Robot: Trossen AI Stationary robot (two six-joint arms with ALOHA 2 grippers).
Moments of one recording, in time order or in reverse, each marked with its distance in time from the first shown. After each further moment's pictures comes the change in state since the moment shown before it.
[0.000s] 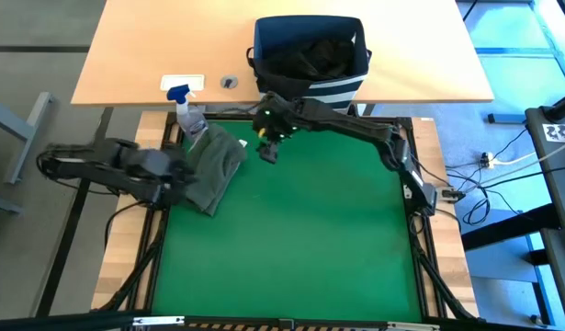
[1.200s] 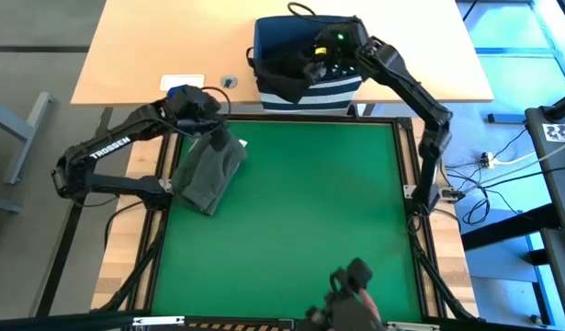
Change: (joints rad) left arm 0.727 0.439 0.185 0.408 0.188 0.484; right arm -0.358 -0.310 -0.008 0.043 0.319 0.014
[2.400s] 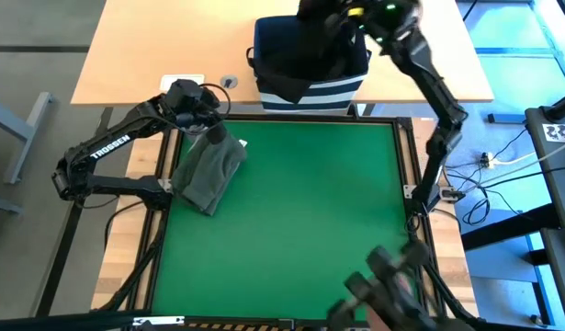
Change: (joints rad) left arm 0.076 0.000 0.000 0.060 -0.065 0.231; right arm -0.135 -0.056 0.060 0.509 -0.076 -0.222
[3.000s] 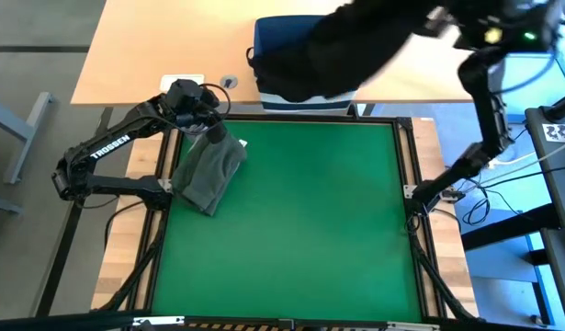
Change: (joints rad) left arm 0.000 0.000 0.000 0.004 -0.015 0.000; right arm 0.001 -0.302 0.002 0.581 -0.507 0.100
